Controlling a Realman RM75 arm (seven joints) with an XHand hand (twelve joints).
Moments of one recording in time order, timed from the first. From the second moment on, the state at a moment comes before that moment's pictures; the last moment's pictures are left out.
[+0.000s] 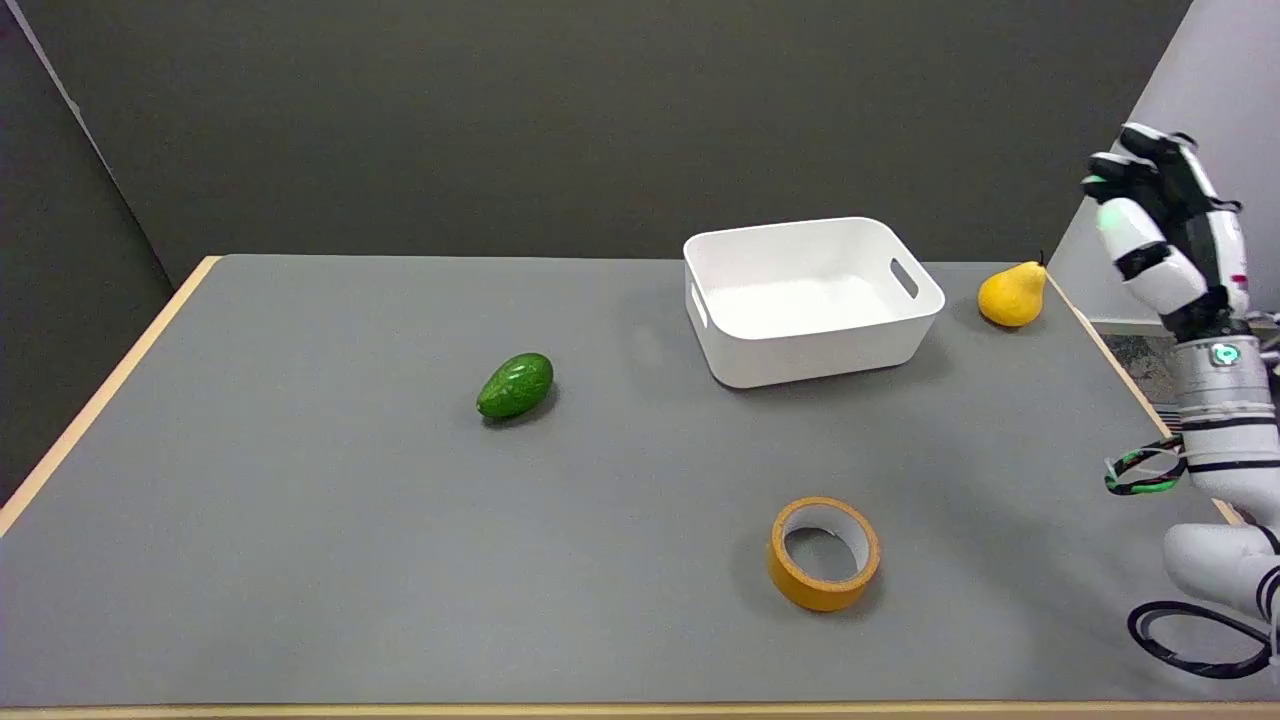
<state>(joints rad) 0.17 -0.82 -1.65 0.45 0.63 1.31 1.57</state>
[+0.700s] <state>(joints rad) 0.01 -0.75 -1.62 0.88 0.09 1.31 1.56</state>
